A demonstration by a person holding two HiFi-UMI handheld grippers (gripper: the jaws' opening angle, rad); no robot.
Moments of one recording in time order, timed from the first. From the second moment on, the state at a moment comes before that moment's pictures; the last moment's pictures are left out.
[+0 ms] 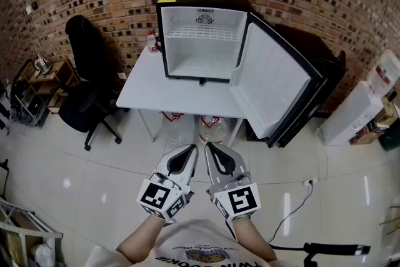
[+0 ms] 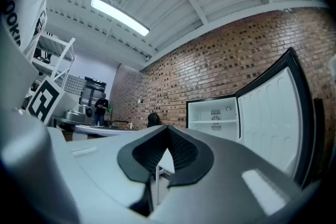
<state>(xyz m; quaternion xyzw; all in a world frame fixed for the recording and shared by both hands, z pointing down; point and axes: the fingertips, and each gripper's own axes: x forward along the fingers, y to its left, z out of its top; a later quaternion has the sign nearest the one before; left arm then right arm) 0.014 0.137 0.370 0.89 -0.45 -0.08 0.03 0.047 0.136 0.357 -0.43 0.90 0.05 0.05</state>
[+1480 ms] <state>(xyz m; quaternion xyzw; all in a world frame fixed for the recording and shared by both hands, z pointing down) 0.017 -0.027 0.369 0.89 -0.45 -0.08 0.04 0.050 -0.028 0.363 -0.45 0.89 0.05 0.02</state>
